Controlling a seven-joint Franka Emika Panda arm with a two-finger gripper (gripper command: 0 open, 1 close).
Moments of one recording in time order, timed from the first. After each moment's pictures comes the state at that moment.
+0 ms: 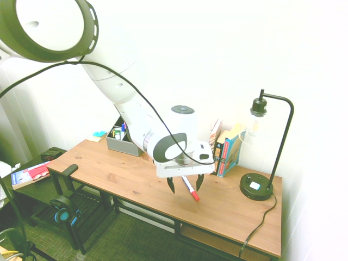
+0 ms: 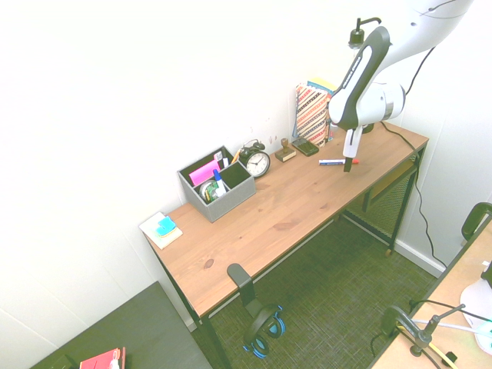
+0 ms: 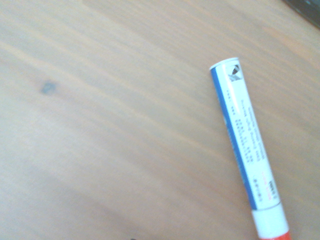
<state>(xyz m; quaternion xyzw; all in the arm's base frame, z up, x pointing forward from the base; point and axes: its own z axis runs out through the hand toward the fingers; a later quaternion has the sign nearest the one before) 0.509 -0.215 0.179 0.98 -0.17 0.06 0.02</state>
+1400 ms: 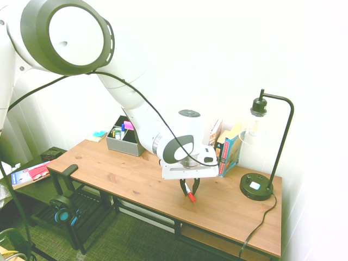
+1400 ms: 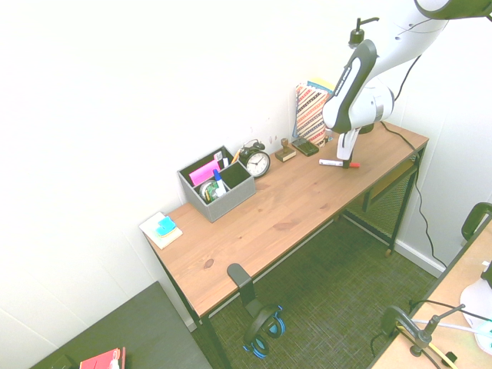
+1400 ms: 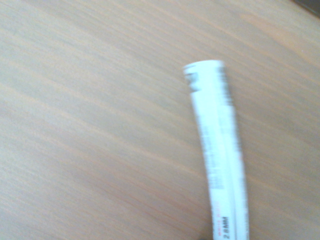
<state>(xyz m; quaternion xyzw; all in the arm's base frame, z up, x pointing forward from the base) 0.525 -0.220 0.160 0.98 -0.19 0.03 0.03</state>
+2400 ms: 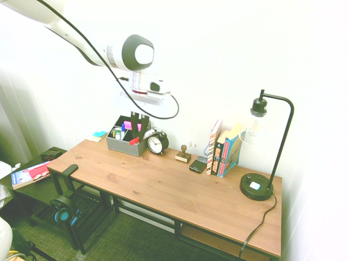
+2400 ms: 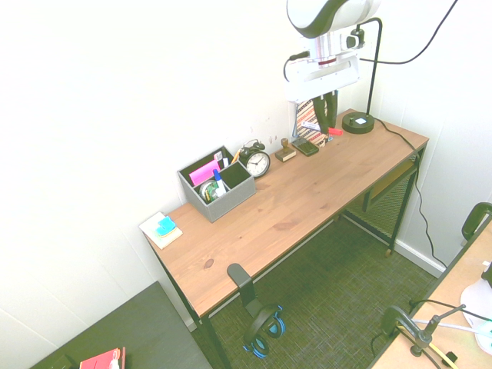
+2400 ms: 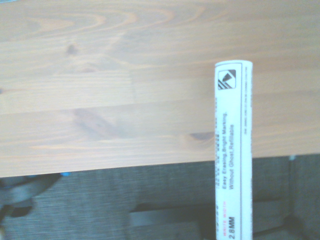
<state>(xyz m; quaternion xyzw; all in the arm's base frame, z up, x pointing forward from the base) 0.493 -0.020 0.408 0.88 -0.47 -0.11 0.01</state>
